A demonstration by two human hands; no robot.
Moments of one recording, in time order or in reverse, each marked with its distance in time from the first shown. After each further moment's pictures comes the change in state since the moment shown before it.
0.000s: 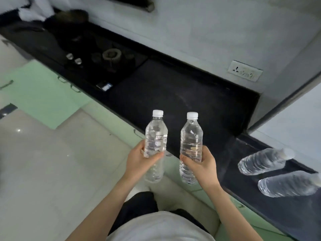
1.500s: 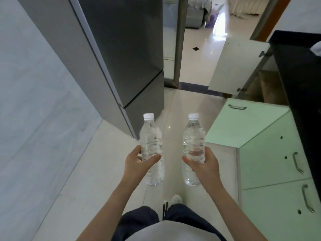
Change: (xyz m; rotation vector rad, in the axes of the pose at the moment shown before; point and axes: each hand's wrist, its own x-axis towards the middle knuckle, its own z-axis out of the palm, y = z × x) left_hand 0.063 -0.259 -0.769 -0.336 1.117 -0.467; right_hand -0.038 -0.129 0.939 -0.316 -1.121 -0.217
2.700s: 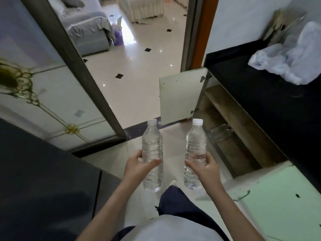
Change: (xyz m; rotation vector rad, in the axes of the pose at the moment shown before) left_hand 0.653 0.328 0.269 0.197 -0.634 0.118; right_hand 0.622 -0.119 -0.048 0.162 0.606 0.207
